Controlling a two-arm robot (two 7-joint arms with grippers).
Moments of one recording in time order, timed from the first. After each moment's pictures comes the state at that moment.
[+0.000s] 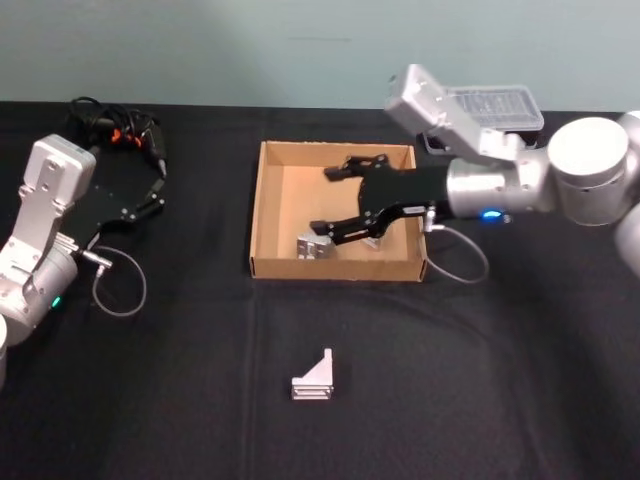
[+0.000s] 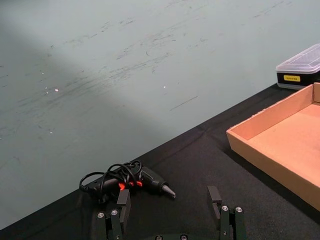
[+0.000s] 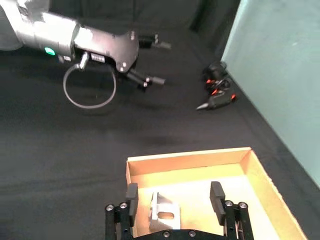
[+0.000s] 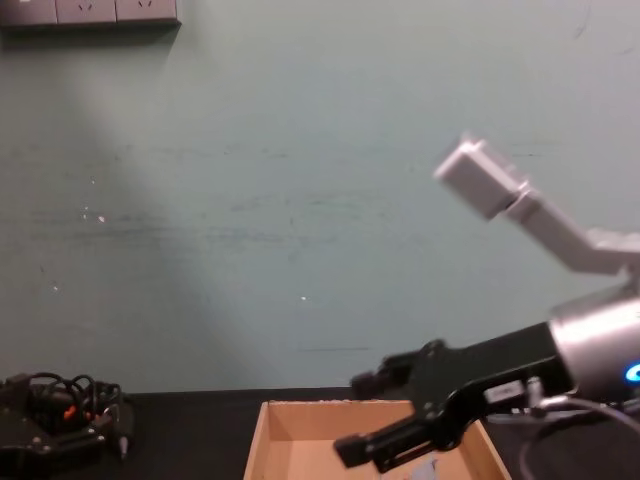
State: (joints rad) left arm -0.20 0.60 0.45 -1.41 -0.25 -0.12 0.03; right arm 0.77 0.42 -0.76 -1.10 0.26 0.03 0.89
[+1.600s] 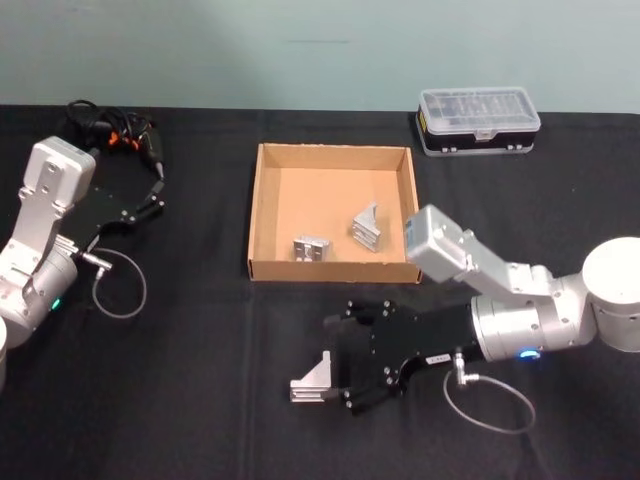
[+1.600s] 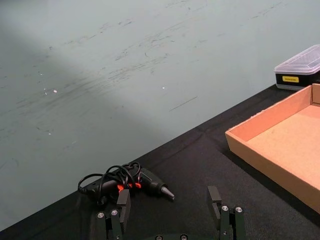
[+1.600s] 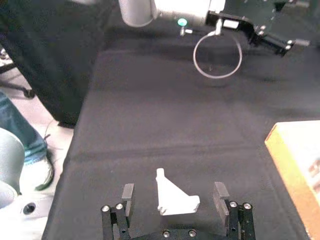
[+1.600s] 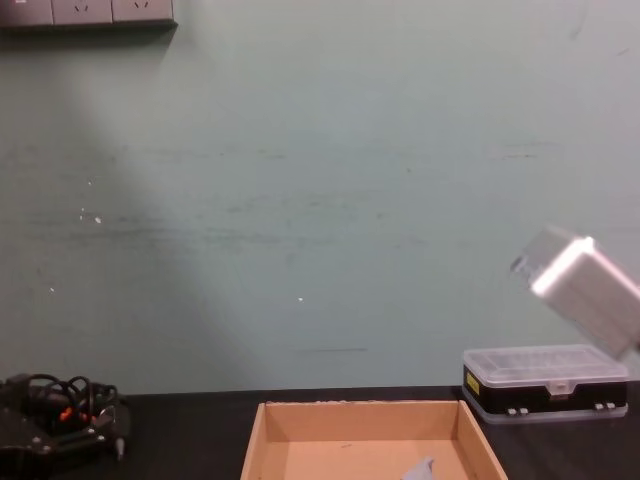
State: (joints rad) left arm -0.20 0.60 0.45 -1.41 -0.25 -0.12 0.03; right arm 0.51 0.68 -0.84 -1.53 0.38 0.15 0.91
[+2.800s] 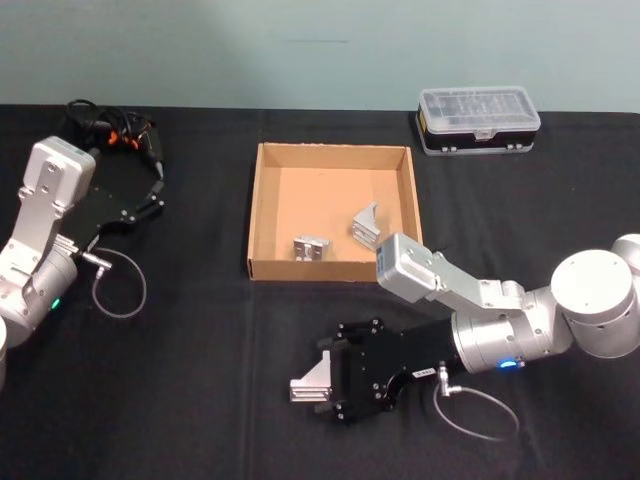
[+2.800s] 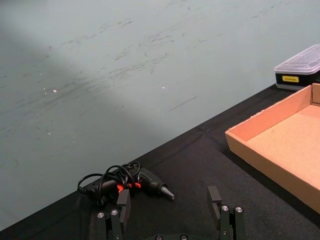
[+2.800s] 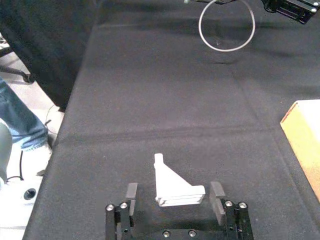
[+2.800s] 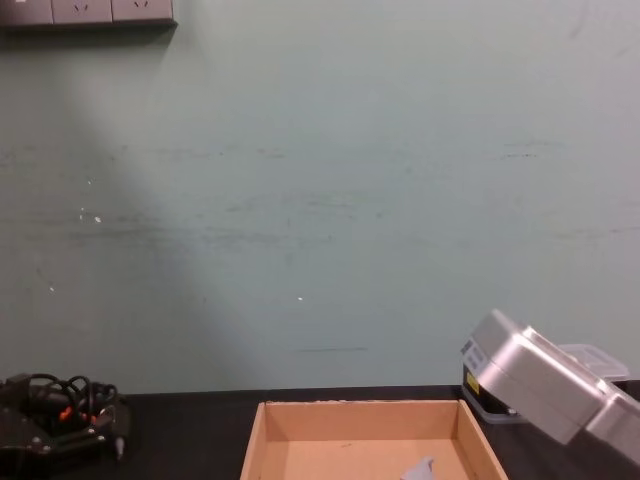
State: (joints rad) left arm -0.20 0.60 0.45 -1.41 -0.25 -0.12 0.03; right arm 0.53 0.62 -0.88 -1.45 0.30 0.15 0.91
